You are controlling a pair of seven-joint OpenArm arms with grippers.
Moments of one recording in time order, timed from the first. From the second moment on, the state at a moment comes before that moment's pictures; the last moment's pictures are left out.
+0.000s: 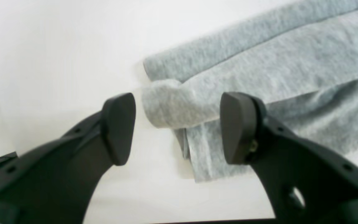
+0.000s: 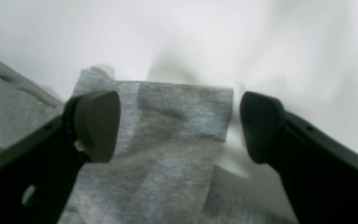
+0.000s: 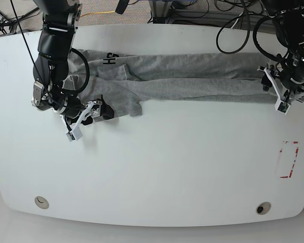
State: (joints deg) left arm 8.5 -17.5 -29.1 108.7 -14.3 -41.5 69.0; right arm 12.2 13.5 14.1 67.3 34.5 40.7 -56.7
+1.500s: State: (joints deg) left arm 8.8 -17.3 -28.7 108.4 -14.3 -41.5 68.9; right arm -6.7 13.2 15.7 107.3 36.4 41.0 -67.0
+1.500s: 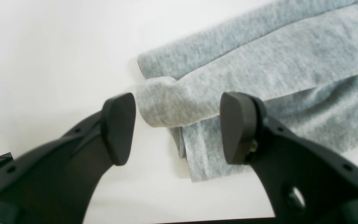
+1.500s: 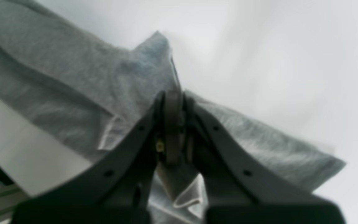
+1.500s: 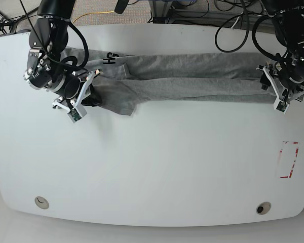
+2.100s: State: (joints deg) left arm 10.4 -17.3 -28.7 108.4 -14.3 -41.5 68.9; right arm -21.8 13.3 23.0 108.0 47.2 40.9 -67.1
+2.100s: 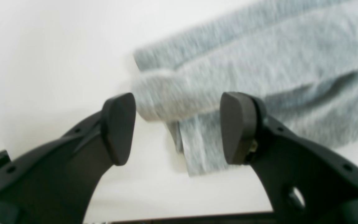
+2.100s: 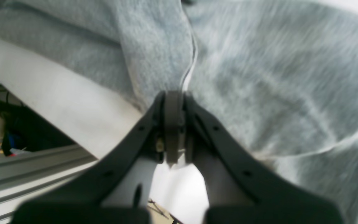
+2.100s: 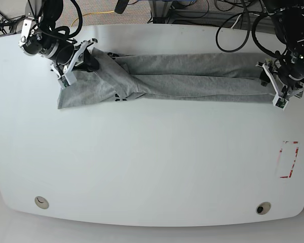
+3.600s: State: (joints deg) left arm 5.2 -17.0 -47.0 86.2 -31.1 -42.8 69.0; right arm -21.6 10.1 23.1 109.5 49.1 40.7 -66.6
